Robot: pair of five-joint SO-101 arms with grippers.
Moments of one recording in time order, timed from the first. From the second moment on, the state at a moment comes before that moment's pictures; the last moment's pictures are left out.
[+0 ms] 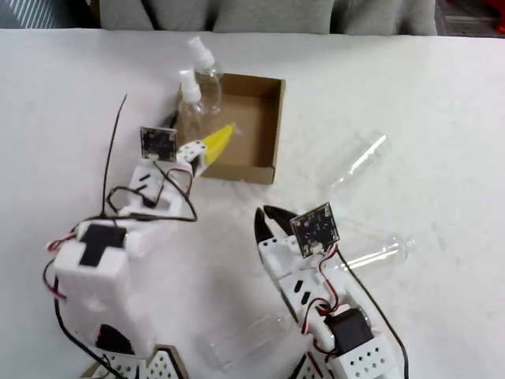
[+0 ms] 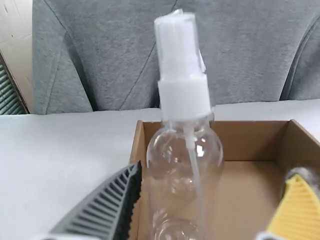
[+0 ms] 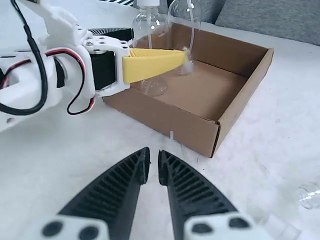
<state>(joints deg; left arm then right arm) 1.9 20.3 53.0 -56.2 2.5 -29.2 -102.5 95.5 36.8 1.2</state>
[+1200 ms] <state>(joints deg) 2.3 -73.4 38.5 69.1 2.5 -10.7 -102.5 95.0 36.8 1.2</state>
